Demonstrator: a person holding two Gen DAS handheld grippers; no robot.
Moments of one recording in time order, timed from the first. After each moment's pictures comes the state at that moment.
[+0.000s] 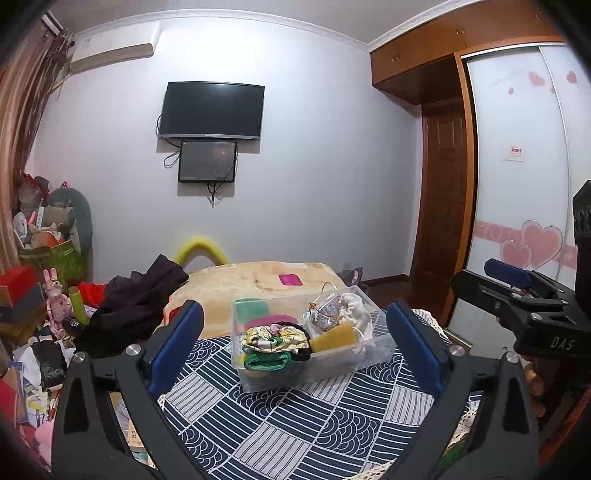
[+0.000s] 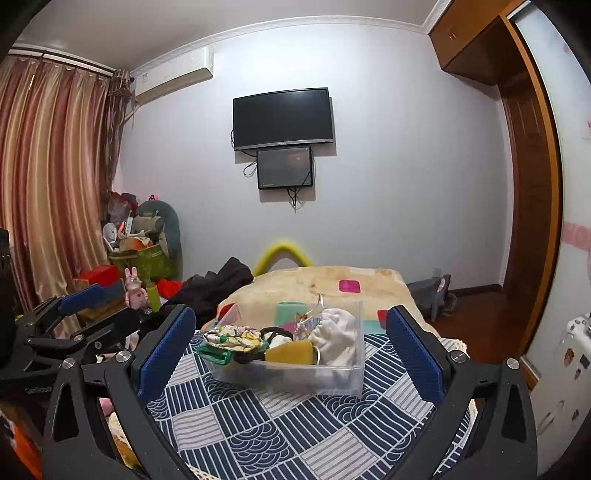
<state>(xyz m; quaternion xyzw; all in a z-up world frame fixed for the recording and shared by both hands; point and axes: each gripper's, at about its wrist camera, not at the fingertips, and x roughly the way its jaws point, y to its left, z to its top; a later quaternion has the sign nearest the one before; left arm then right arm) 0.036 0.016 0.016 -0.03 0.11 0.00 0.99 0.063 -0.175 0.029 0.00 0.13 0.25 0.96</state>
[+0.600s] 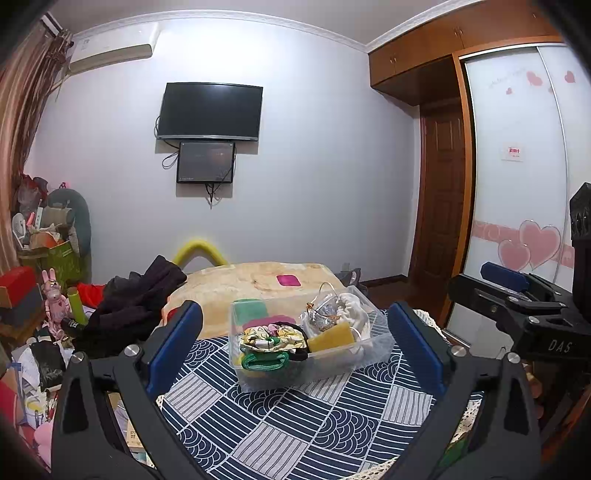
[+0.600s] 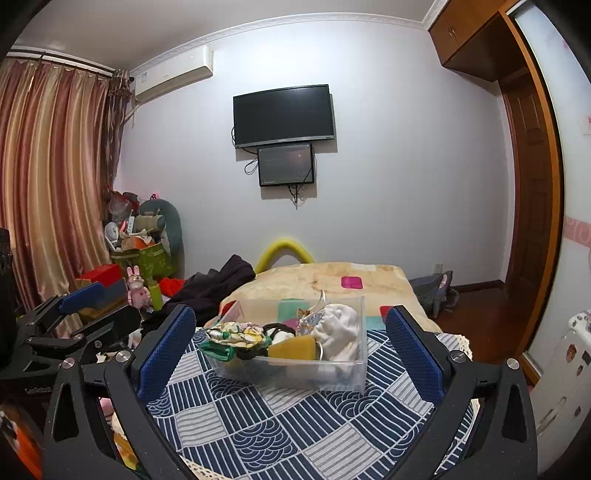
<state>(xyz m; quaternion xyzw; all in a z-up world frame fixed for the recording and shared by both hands) 0.031 0.014 0.019 -0.03 0.11 0.00 0.99 0.058 -0.176 0.027 0.00 0.14 0.25 0.96</state>
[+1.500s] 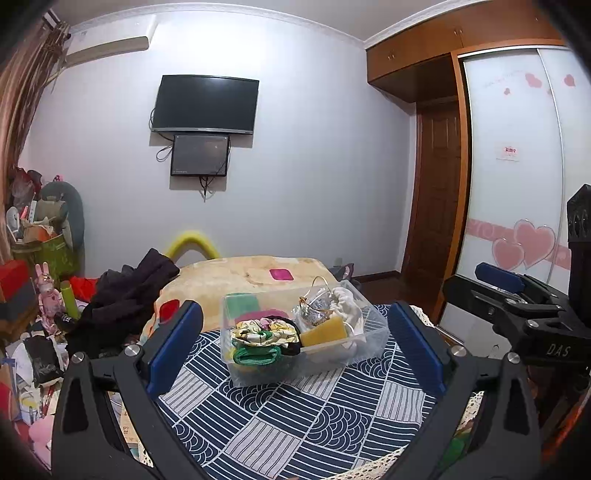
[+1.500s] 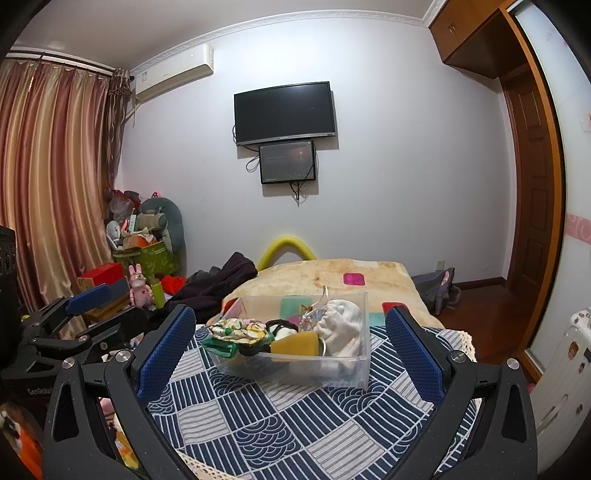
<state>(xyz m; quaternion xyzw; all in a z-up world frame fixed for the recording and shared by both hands) 0.034 0.016 0.018 -0.04 0.12 -0.02 0.99 0.054 -0.174 0.026 0.01 0.14 0.25 0.96</state>
